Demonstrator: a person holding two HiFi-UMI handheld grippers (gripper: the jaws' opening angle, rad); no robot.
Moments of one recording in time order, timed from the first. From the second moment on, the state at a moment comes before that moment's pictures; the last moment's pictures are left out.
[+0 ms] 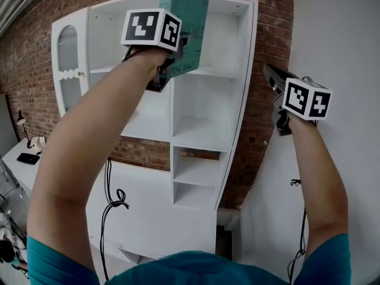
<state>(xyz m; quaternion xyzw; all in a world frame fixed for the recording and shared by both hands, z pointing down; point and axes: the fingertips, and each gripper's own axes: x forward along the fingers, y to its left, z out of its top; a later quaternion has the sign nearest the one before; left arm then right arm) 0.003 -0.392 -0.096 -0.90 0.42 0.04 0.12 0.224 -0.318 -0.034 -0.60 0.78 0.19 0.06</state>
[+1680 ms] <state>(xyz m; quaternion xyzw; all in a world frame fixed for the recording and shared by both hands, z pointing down) -0.092 -0.337 0.265 -0.92 0.39 0.02 0.08 0.163 -0.325 0.176 -0.50 0.86 0.11 0.04</state>
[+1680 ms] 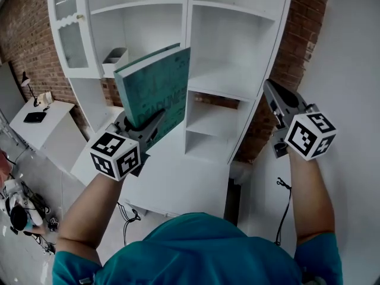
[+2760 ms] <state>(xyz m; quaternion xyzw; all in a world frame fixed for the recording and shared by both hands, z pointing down) -0.069 -0.370 0.490 -0.92 0.38 -0.05 -0.05 0.156 -0.377 0.410 -0.47 0.88 -0.05 -0.02</state>
